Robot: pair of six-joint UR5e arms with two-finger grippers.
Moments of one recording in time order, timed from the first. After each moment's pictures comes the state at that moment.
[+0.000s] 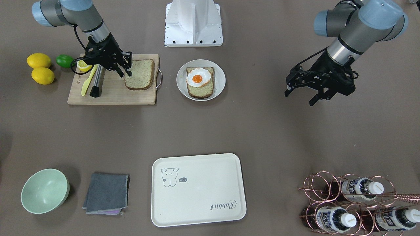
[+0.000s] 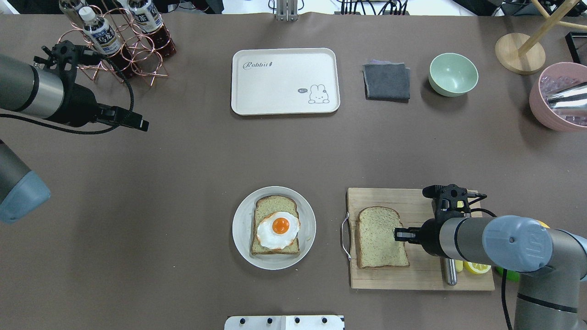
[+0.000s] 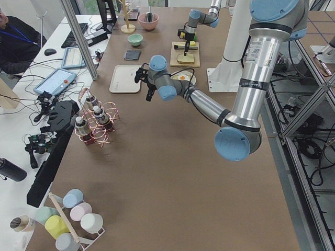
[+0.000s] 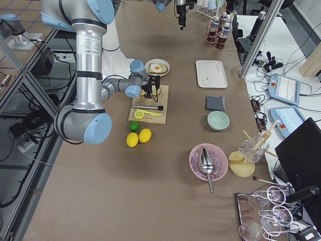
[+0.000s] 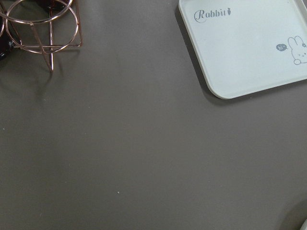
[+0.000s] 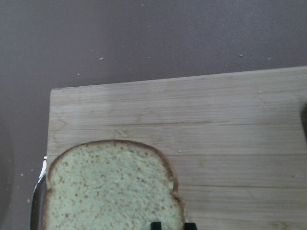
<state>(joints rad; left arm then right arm) -0.90 -1.78 -1.87 -2.09 -2.15 -0.87 0.32 -1.62 2.01 -0.96 1.64 1.44</state>
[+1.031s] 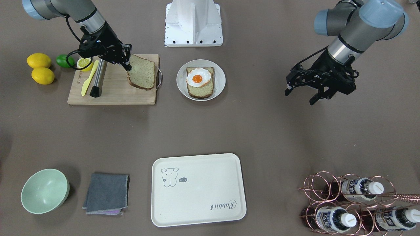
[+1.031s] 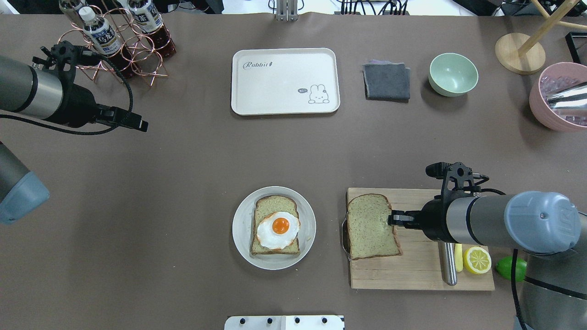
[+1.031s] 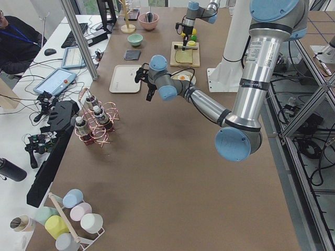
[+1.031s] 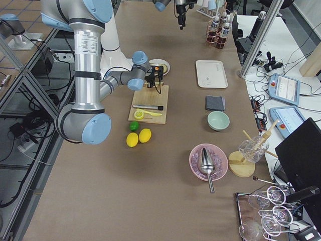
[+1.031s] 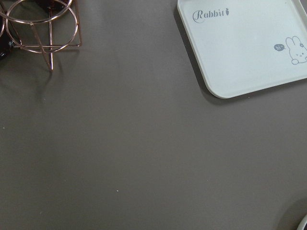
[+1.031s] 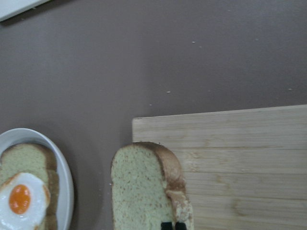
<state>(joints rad) -0.90 -1.78 -1.87 -2.09 -2.15 -0.87 0.40 -1.56 2.10 -0.95 1.74 1.44</state>
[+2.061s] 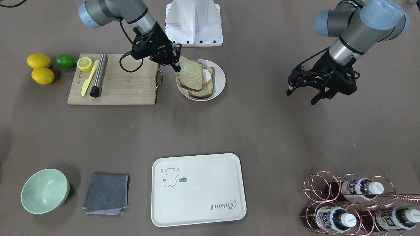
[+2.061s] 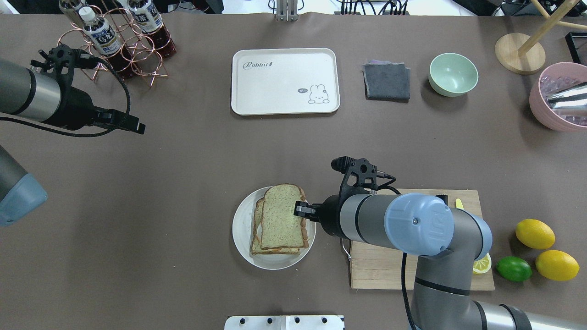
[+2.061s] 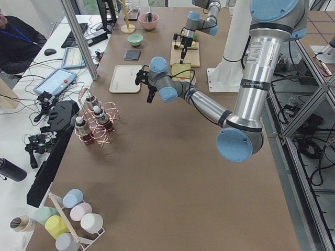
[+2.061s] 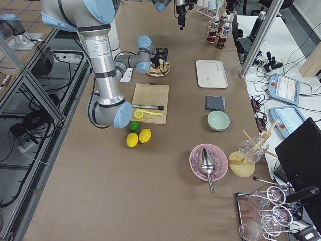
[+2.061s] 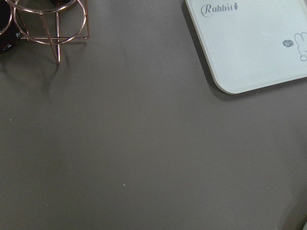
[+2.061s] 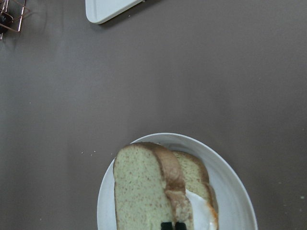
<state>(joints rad) -0.90 -1.76 -1.87 -2.09 -2.16 -0.88 0.29 -1.16 1.92 -1.05 1.60 1.58</state>
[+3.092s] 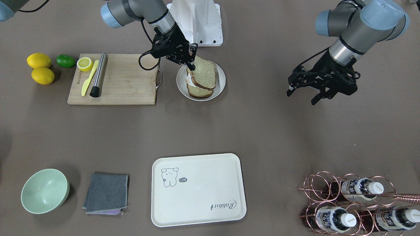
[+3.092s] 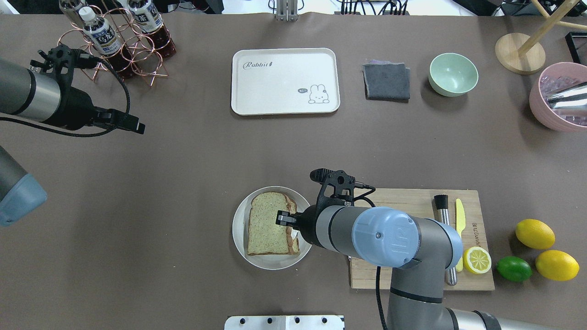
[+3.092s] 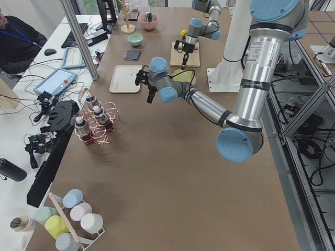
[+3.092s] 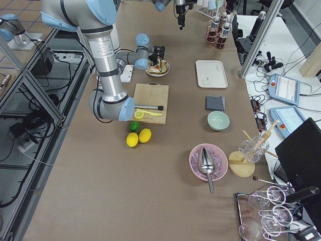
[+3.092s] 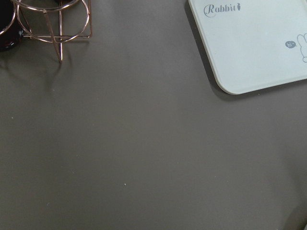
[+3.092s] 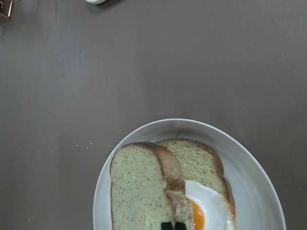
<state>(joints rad) -0.90 -1.76 -1.87 -2.09 -2.16 -0.88 0.26 -1.11 1.85 -1.06 1.56 1.58</state>
